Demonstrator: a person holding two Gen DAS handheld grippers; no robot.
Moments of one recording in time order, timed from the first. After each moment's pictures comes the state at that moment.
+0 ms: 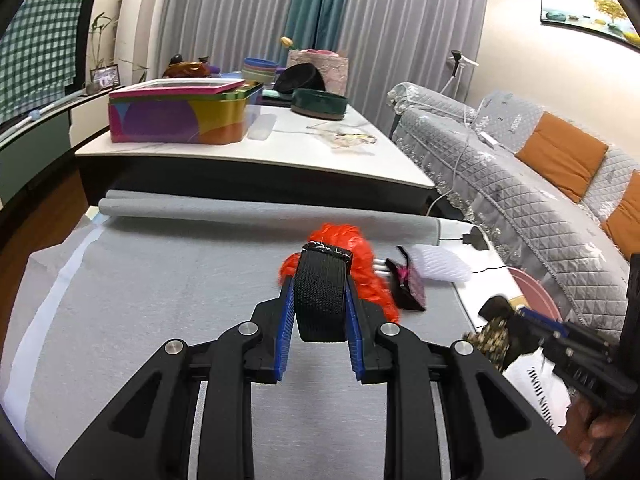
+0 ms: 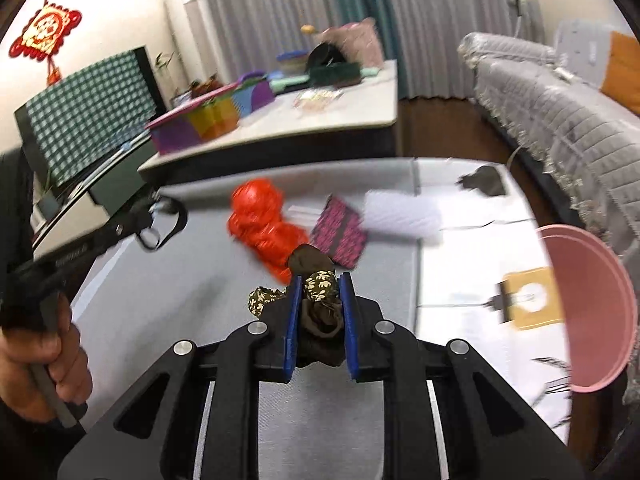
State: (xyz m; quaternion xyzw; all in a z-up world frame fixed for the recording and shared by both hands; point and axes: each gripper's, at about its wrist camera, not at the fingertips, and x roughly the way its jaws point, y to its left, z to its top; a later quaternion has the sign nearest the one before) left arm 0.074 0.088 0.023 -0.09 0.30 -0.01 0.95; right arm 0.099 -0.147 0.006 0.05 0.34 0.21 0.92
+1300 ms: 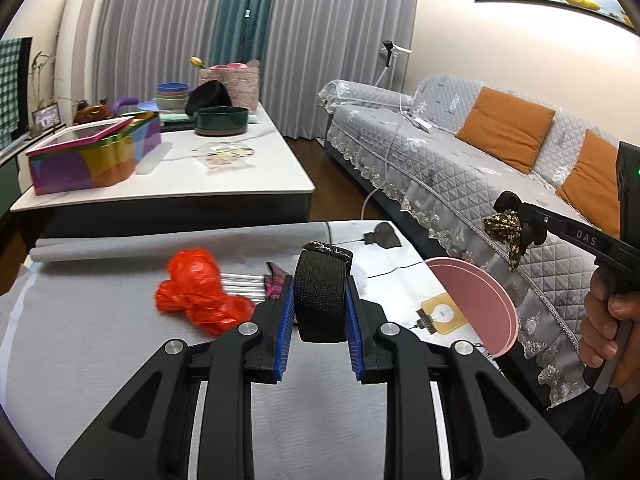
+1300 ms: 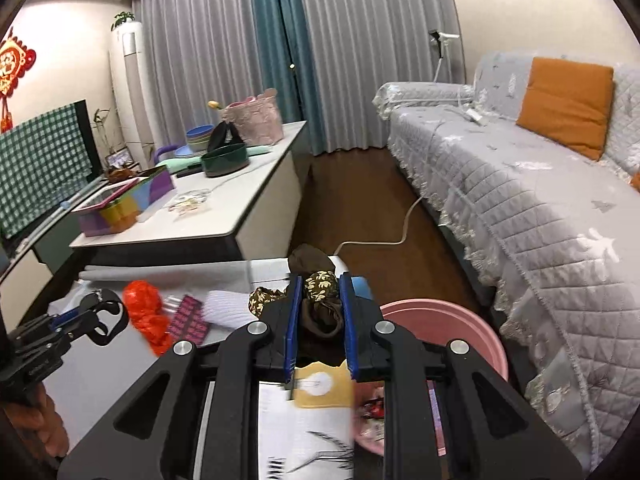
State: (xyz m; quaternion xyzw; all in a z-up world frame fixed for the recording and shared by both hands) left arm 0.088 -0.029 0.042 -0.04 0.28 -0.10 0.95; right arm 0.129 -0.311 0.069 0.06 0.27 0.09 0.96
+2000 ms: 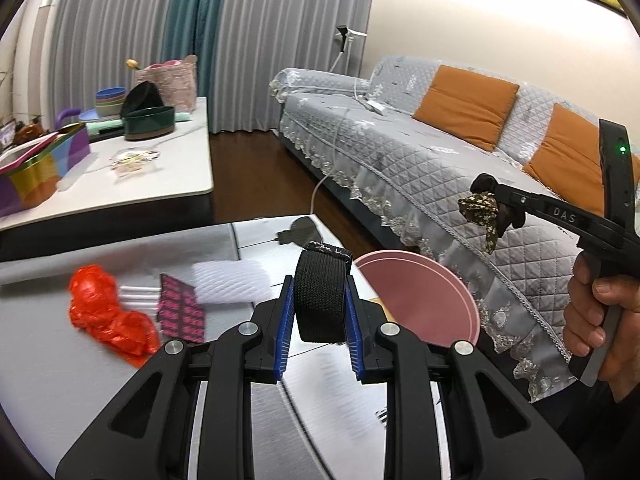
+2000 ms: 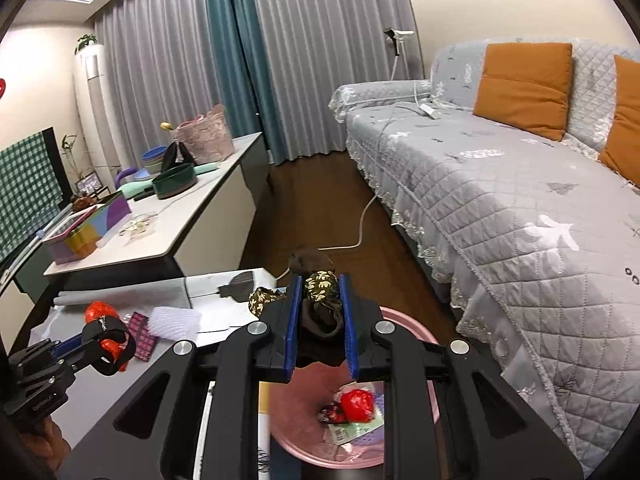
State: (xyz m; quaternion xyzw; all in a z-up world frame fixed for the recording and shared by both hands) left arm 0.111 -0.124 0.038 -0.02 0.29 -0.16 0.94; right arm 0.136 -0.392 0.064 0.09 0.26 0.03 0.96
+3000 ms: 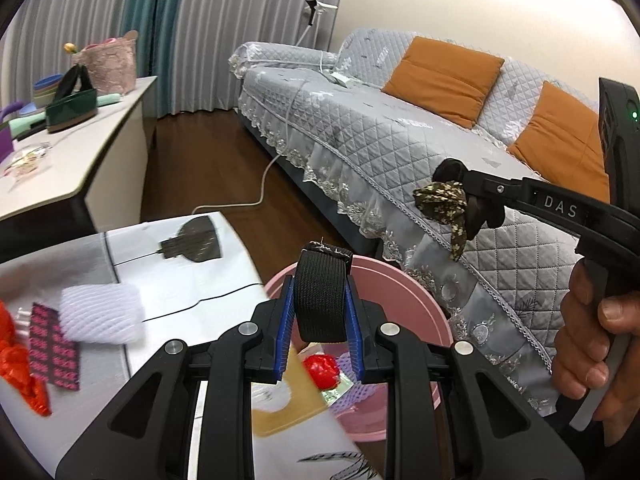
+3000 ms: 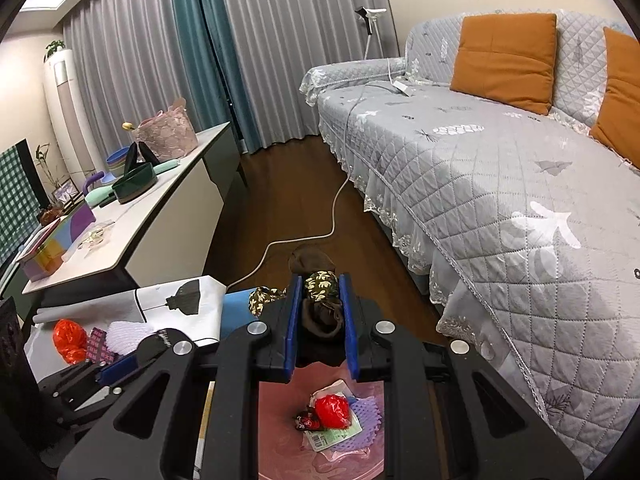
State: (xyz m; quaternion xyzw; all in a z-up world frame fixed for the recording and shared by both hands) left arm 0.187 -0.233 0.000 -0.02 0.33 -0.22 0.92; right arm 0.189 -0.437 0.042 0.11 0.30 0.00 0.95
